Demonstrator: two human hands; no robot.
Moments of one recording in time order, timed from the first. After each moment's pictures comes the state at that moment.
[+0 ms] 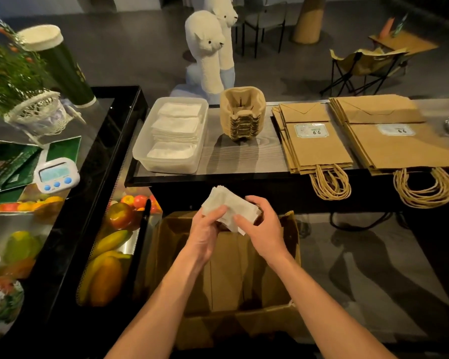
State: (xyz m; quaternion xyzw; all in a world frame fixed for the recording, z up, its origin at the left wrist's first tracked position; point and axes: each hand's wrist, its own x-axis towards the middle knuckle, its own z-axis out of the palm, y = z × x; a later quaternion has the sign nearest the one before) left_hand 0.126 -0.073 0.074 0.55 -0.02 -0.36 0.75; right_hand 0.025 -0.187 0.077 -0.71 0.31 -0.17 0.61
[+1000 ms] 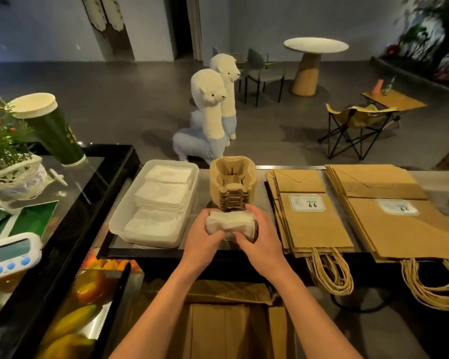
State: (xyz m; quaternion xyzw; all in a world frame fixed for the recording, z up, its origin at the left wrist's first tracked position) left_hand 0.215 -0.173 0.133 0.74 -0.22 -0.18 0.61; right_hand 0.121 -0.306 0.113 -0.83 0.22 -0.20 0.47
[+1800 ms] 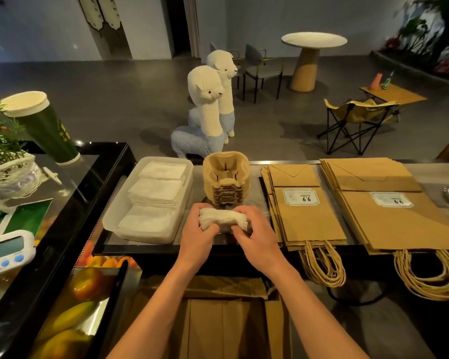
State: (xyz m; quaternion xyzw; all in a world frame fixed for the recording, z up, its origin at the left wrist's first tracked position) left_hand 0.206 -0.175 0.134 0.75 -0.22 -0.14 0.61; right_hand 0.115 -0.307 0.121 -0.86 0.16 -0.21 0.44
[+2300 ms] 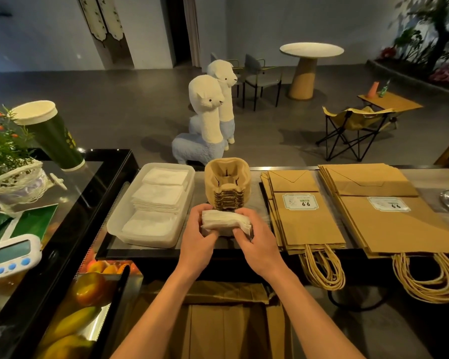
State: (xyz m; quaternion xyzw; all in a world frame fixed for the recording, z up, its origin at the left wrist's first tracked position) left_hand 0.205 -0.171 0.135 0.75 -0.24 -0.12 0.60; right_hand 0.115 -0.305 0.119 -0.85 0.17 -0.21 0.46
